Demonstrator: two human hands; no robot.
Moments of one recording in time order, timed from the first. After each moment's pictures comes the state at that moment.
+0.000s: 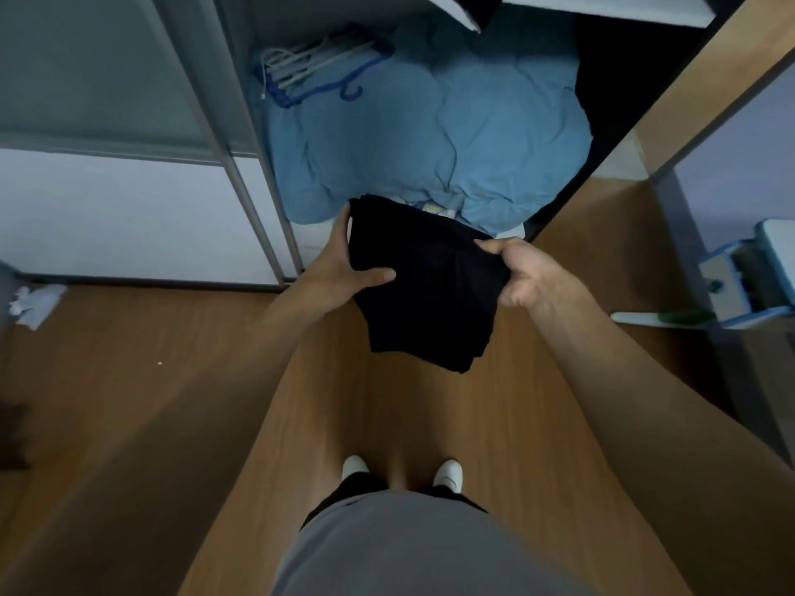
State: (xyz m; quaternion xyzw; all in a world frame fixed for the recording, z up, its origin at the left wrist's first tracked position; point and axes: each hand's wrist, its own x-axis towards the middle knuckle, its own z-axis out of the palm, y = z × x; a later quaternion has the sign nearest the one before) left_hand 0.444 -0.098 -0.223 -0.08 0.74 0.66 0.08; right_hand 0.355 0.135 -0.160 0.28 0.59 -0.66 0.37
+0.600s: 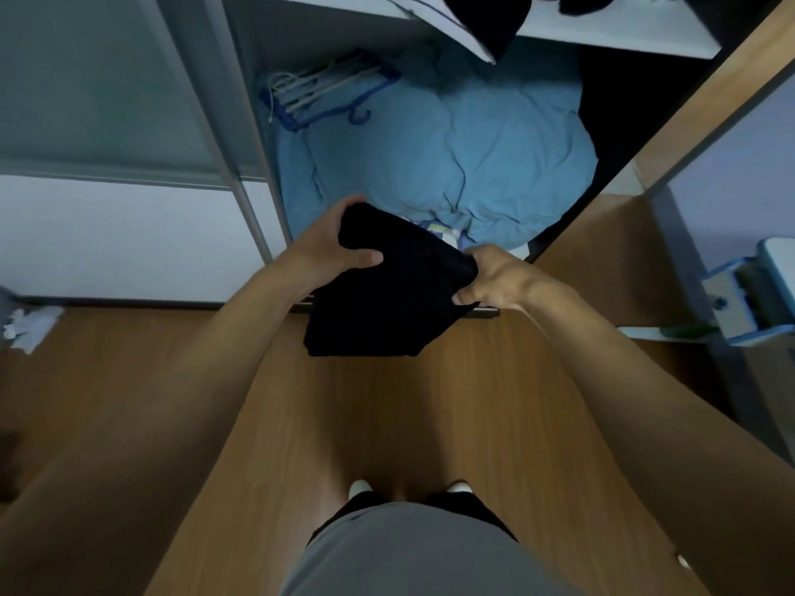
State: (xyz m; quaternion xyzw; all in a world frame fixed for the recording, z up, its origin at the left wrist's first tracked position) left_hand 0.399 -0.164 -0.189 -0.09 0.80 0.59 0.07; right_hand 0.330 0.086 -0.164 -0.13 0.91 -0.21 0.32
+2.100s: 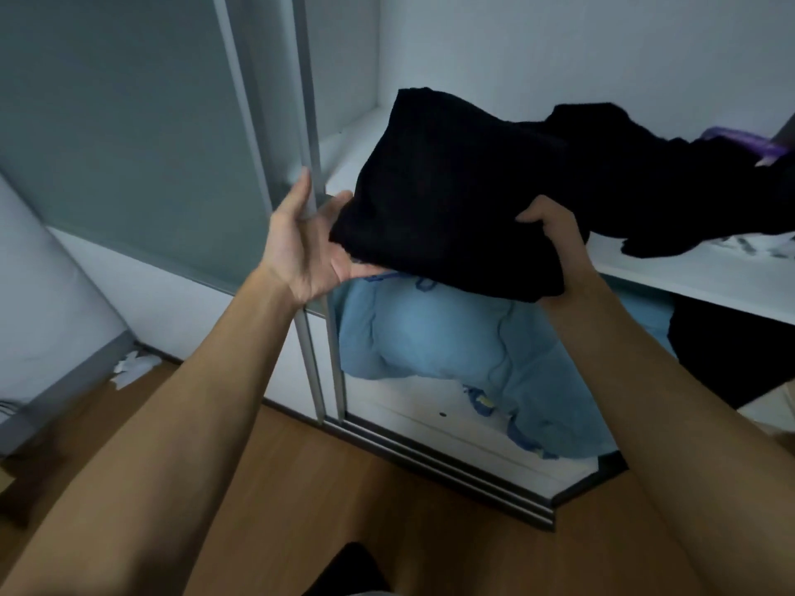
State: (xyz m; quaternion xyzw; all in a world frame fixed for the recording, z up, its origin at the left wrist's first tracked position) left_hand 0.253 -0.199 -0.041 -0.06 0.41 0.91 -0.11; right_hand 0.079 0.035 -0.019 -0.12 0.52 -0.76 0.38
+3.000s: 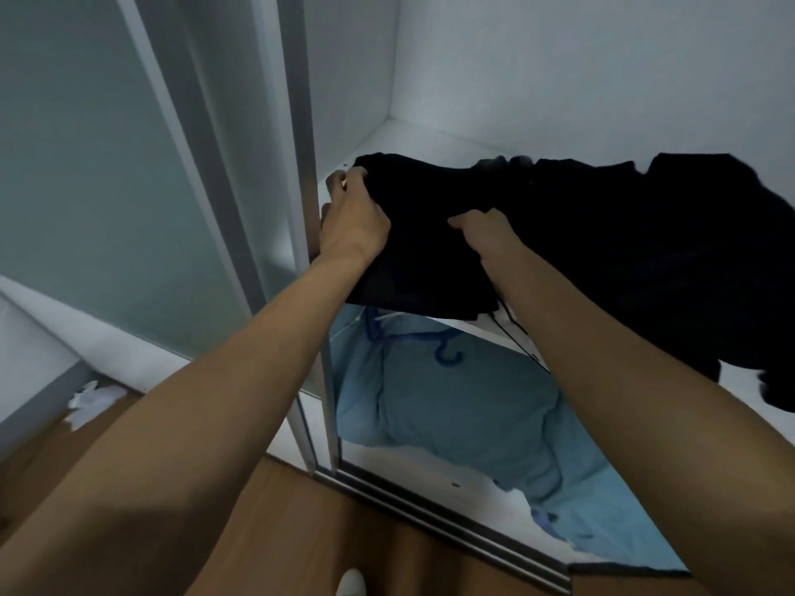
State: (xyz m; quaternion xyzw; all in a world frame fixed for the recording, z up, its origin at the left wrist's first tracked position) left_hand 0.006 -0.401 -0.056 -0.36 0.84 0.31 -0.26; right_hand -0.103 -0.269 -0.041 -0.09 0.77 -0.57 0.26
